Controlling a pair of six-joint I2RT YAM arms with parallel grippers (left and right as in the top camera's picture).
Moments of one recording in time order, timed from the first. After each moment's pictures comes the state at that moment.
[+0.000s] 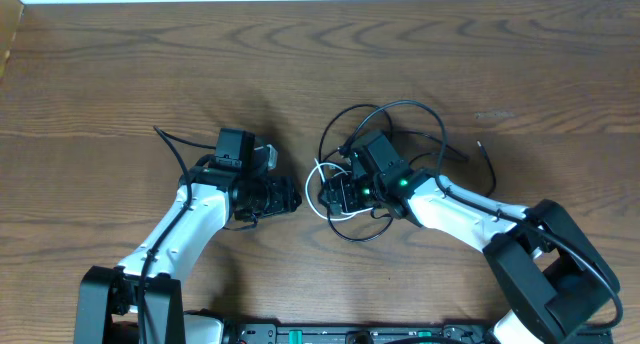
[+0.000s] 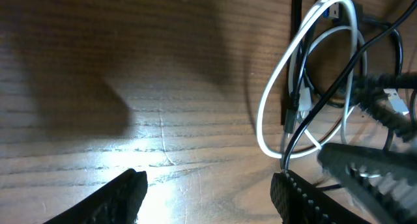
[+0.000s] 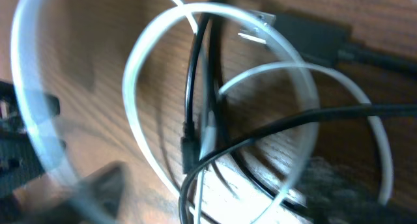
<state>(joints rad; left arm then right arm) -0.18 1.47 0.75 -0.60 0.41 -0.33 0.67 1.77 0.89 -0.13 -0.35 0.52</state>
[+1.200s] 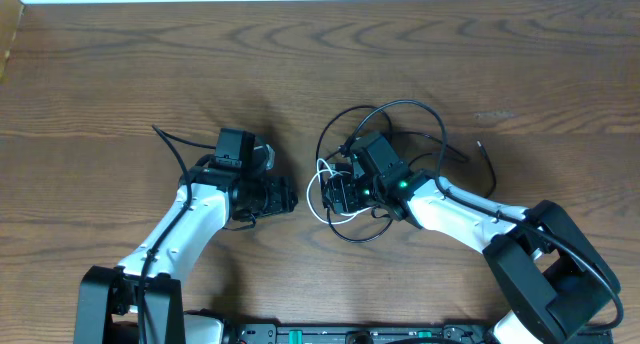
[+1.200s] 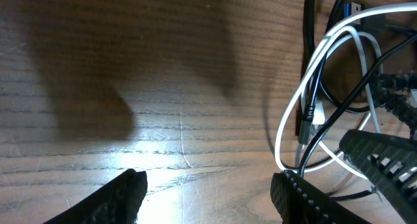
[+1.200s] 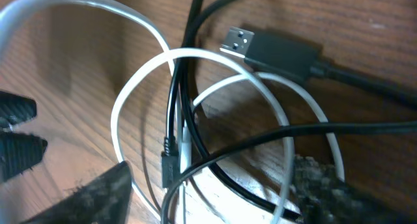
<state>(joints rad) -0.18 1.47 0.75 -0.60 0.36 -0.33 0.67 1.77 0.88 -0.11 -0.28 0.48</state>
